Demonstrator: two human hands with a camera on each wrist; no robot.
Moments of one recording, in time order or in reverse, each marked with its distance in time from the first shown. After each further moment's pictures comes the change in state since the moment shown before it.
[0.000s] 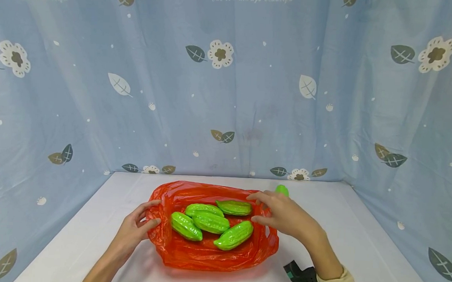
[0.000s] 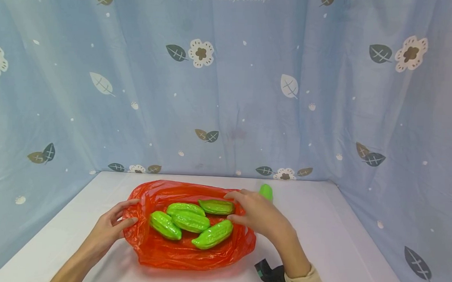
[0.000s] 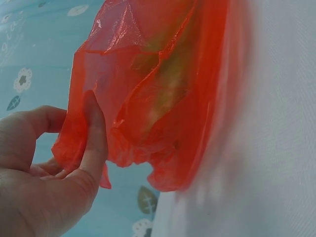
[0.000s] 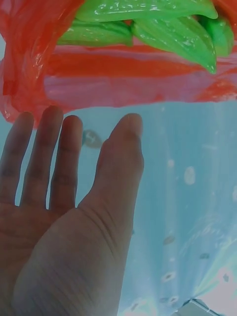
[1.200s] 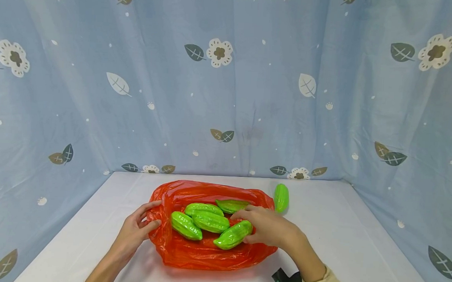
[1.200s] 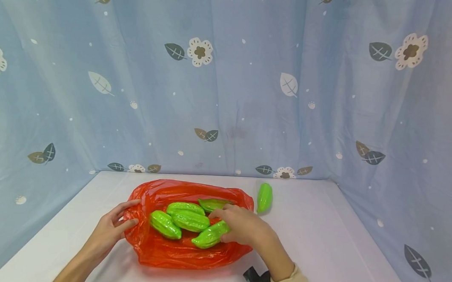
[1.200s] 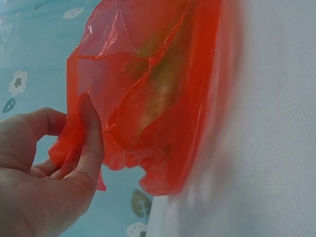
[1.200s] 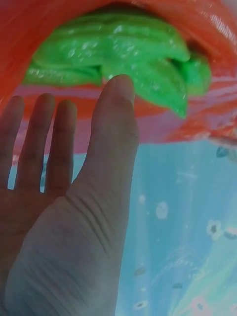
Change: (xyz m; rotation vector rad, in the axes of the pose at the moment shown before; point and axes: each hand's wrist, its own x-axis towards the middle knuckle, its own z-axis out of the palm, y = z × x) left_hand 0.000 -0.001 0.004 -0.019 -0.001 0.018; right_hand 0.010 -0.016 0.034 -0.007 -0.251 0.025
